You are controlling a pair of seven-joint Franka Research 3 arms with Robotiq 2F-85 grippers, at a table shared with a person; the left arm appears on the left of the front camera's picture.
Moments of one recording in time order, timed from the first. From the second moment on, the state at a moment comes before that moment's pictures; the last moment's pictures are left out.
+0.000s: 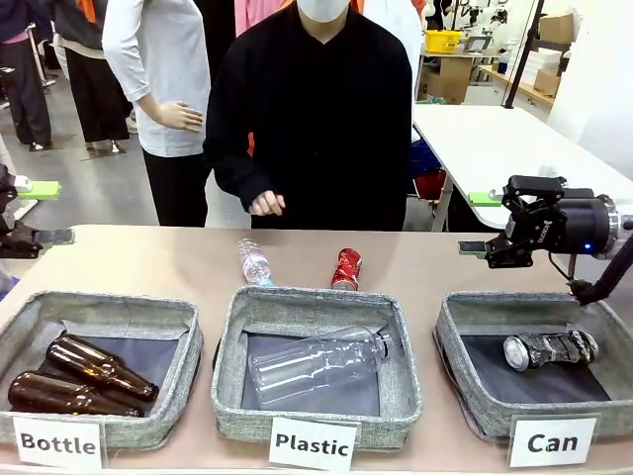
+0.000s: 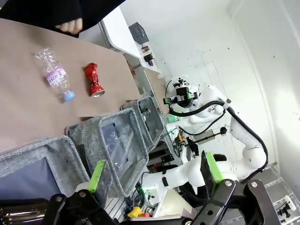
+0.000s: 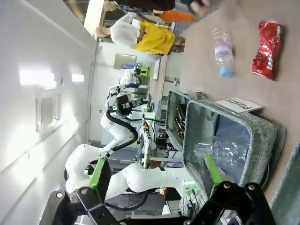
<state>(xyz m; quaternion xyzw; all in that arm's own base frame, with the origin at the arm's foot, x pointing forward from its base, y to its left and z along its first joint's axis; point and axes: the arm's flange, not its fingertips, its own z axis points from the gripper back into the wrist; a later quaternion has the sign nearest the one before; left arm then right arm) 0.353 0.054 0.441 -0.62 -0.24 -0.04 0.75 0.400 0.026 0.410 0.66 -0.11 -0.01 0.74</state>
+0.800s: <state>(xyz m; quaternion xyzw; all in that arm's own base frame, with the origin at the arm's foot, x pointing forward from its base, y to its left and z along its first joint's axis) 0.353 0.053 0.440 -0.62 -0.24 -0.04 0.75 0.506 0.137 0.462 0.35 -0.13 -0.05 0.93</state>
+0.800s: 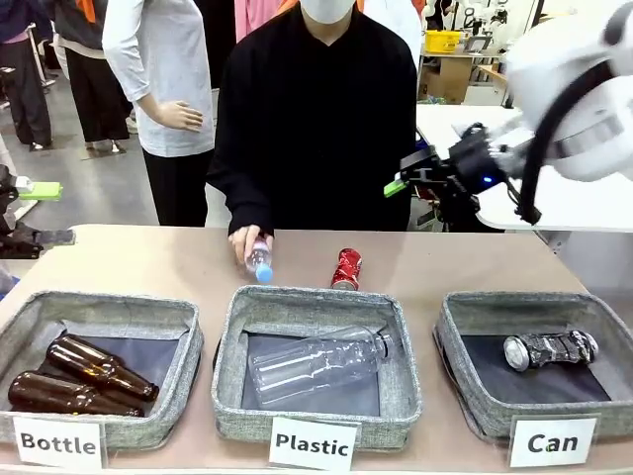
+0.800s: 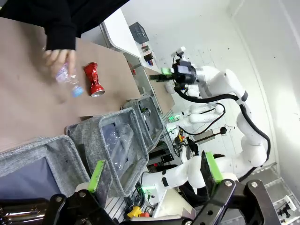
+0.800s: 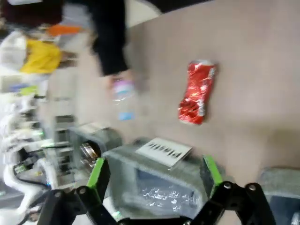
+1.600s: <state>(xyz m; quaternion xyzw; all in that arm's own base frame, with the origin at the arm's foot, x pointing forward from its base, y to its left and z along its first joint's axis) 0.353 0.053 0.441 -0.62 -0.24 -0.04 0.75 0.498 0.105 0.447 0.30 -0.10 -0.06 0.94</state>
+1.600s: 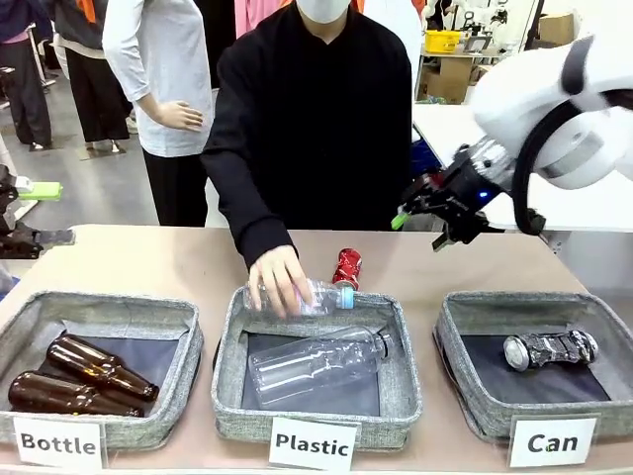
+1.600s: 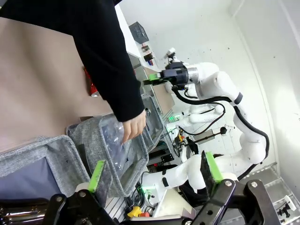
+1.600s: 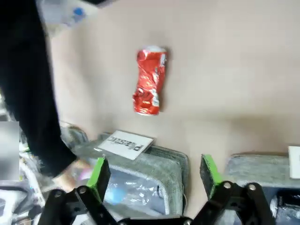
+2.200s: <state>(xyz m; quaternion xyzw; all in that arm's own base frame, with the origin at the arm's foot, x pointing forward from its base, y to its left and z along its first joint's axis) 0.352 0.053 0.441 -0.62 -0.24 -0.04 0.75 0.334 -0.086 0.420 0.59 -0.27 0.13 0.75</state>
